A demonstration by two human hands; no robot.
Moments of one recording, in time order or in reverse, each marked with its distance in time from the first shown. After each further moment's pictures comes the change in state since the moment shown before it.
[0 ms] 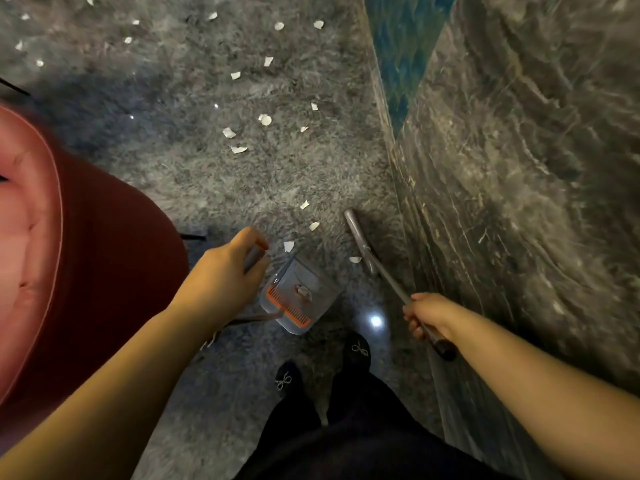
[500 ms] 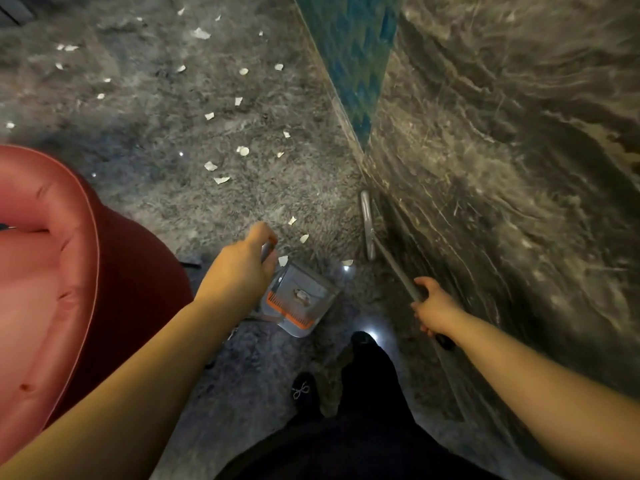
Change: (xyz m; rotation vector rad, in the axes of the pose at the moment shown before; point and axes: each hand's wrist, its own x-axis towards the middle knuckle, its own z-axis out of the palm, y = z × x) left_hand -0.050 -0.022 -0.026 0.039 -0.017 0.186; right_hand -0.083 0.068 0.046 -0.218 0.303 -0.280
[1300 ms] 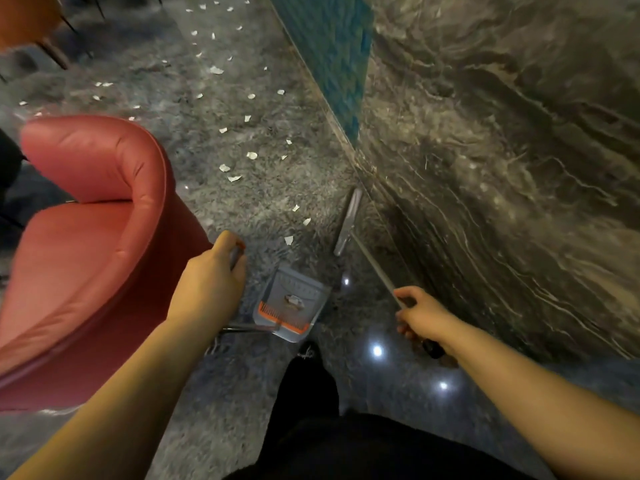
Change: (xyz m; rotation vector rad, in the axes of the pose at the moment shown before) left_hand -0.307 -0.017 -0.009 -0.022 0.303 0.010; right_hand -0.237 0.147 0.112 0.200 0.000 -0.125
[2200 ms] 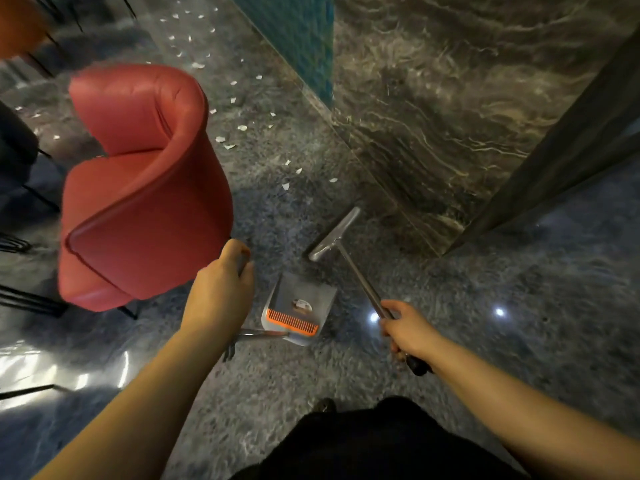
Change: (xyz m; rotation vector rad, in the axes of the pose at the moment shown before) left_hand -0.438 -0.095 -0.097 -0.031 -0.053 0.039; right_hand -0.386 0.246 0.237 0.184 -0.025 0.042
